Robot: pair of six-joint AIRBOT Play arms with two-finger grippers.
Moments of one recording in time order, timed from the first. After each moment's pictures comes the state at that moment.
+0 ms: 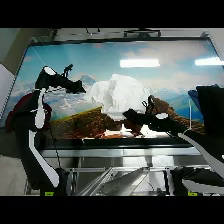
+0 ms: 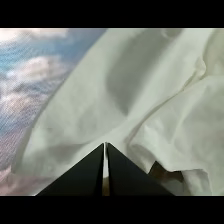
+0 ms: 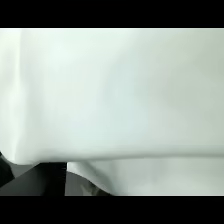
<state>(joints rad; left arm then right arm) 0.06 -2.12 1.91 0.89 -1.39 -1.25 0.43 -1.44 0.63 0.05 0.41 0.98</state>
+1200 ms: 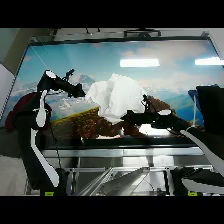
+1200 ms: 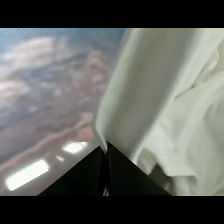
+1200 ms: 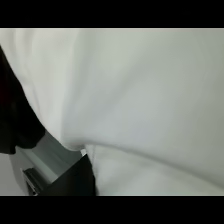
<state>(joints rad) 0.07 -2.17 1.91 0.82 -1.47 -1.25 0.36 -1.42 0.66 -0.04 0.74 0.95</state>
